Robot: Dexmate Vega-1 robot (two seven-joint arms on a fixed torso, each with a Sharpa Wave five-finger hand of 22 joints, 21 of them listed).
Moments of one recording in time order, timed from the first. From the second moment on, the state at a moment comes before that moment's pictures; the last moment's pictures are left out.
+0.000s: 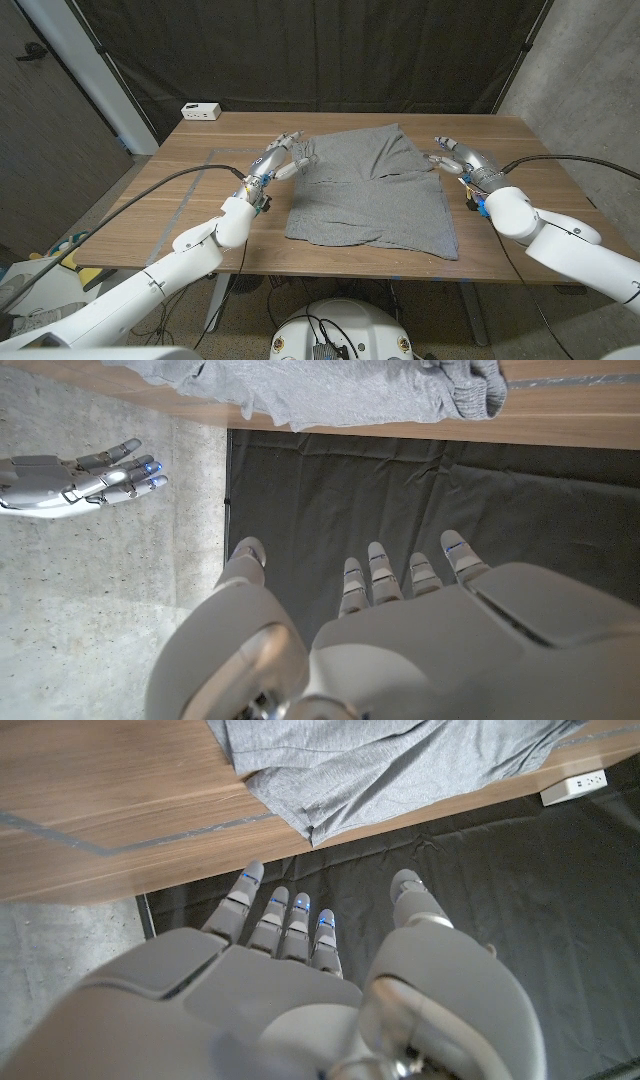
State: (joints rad) left arm 1.01 0.76 0.52 -1.80 0.38 -0.03 0.44; left_hand 0.32 0.04 0.46 -0.12 0.18 0.04 -0.06 0.21 0.17 0.09 -0.03 0.27 0.19 -0.10 0.10 0.20 0.17 -0.17 0.21 0.42 0.19; right arm -1.26 -1.06 -0.25 -2.16 0.07 -0.43 -0.38; right_hand 0.57 0.09 0.35 -0.17 0.19 0.15 -0.04 0.21 0.18 0.23 0.02 0.22 0.19 0.20 -0.01 0.22 0.18 0.29 0.09 0.22 0.17
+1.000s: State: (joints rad) left arm 1.06 0.83 0.54 -1.94 0.58 0.09 0.39; left_hand 0.44 -0.10 0.41 -0.17 0.23 0.20 -0.06 0.23 0.18 0.26 -0.07 0.28 0.19 0.02 0.06 0.21 0.17 -0.13 0.21 0.42 0.19; right arm -1.42 -1.15 -0.21 -2.35 -0.10 -0.68 -0.44; right_hand 0.73 -0.09 0.27 -0.17 0.32 0.31 -0.10 0.23 0.18 0.32 -0.06 0.22 0.20 0.28 -0.04 0.22 0.19 0.34 0.01 0.22 0.18
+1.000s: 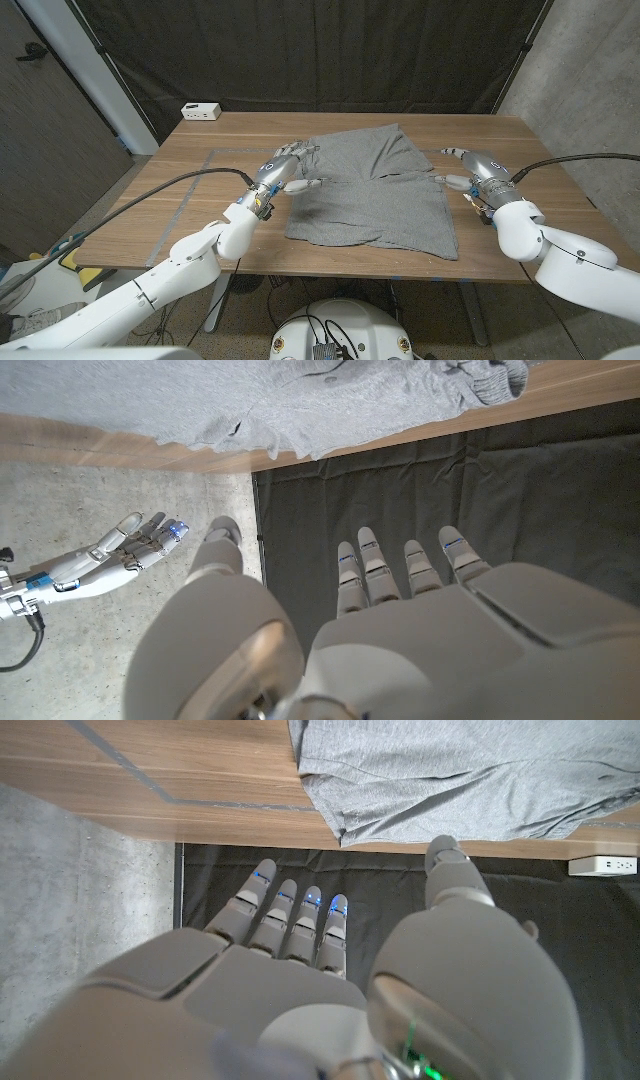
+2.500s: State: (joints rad) left arm 1.15 0.92 0.55 -2.12 0.84 0.24 0.28; left_hand 0.58 -0.19 0.31 -0.17 0.34 0.34 -0.10 0.24 0.18 0.40 -0.12 0.30 0.22 0.09 0.04 0.22 0.18 -0.08 0.21 0.40 0.19; right arm -1.51 -1.24 -0.32 -2.55 -0.26 -1.09 -0.44; right_hand 0.80 -0.14 0.19 -0.15 0.46 0.36 -0.13 0.22 0.19 0.45 -0.09 0.24 0.21 0.34 -0.04 0.25 0.23 0.35 -0.02 0.22 0.19
